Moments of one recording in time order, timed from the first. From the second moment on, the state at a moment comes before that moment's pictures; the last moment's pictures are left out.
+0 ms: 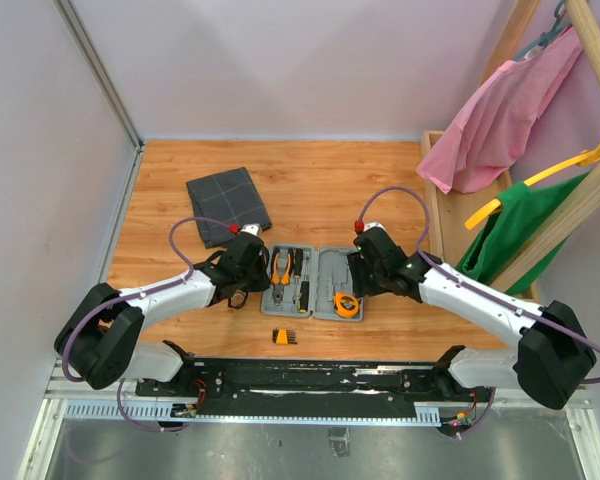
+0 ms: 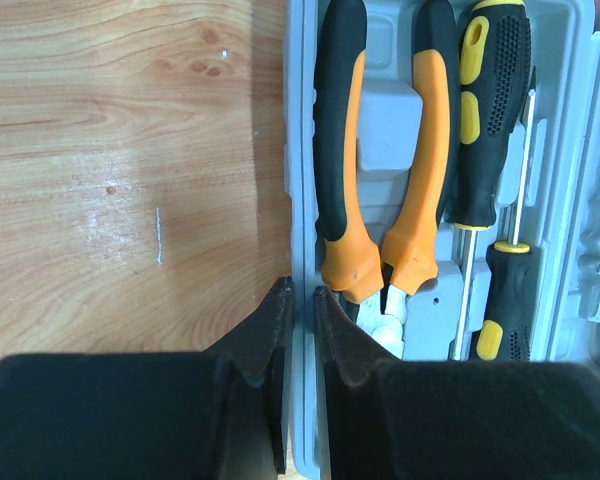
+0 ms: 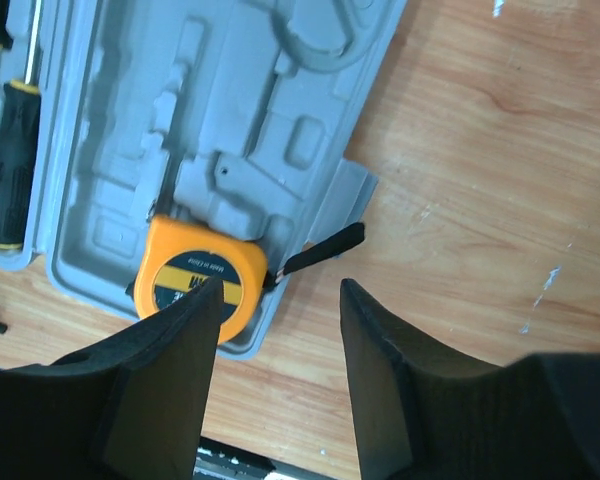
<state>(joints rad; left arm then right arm) -0.63 1.34 0.58 -0.11 -0.13 -0.61 0.76 1.24 0.79 -0.56 0.17 0.42</state>
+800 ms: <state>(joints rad) -0.63 1.34 0.58 -0.11 -0.12 -0.61 0.69 1.36 0.83 -0.48 0.13 0.37</state>
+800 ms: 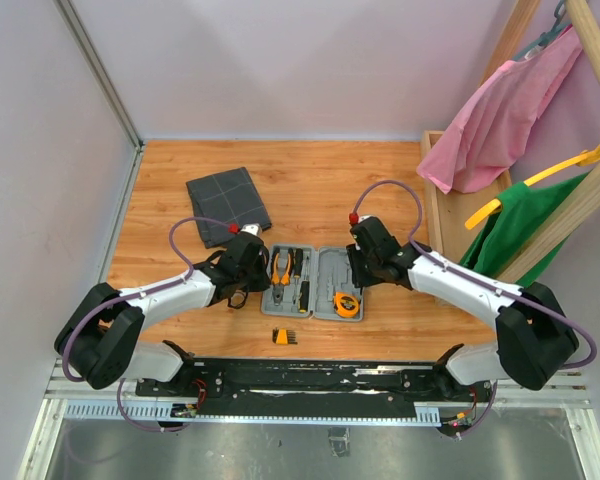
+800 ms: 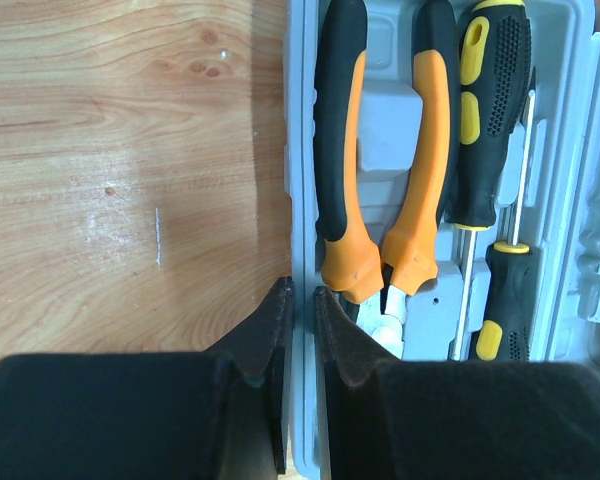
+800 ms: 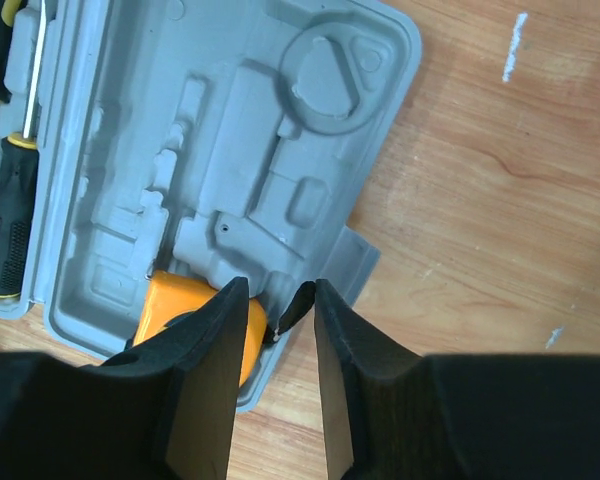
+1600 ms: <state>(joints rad) -0.63 1.34 0.58 -0.11 -0.12 -0.62 0.69 1.39 0.91 -0.48 0.04 0.27</state>
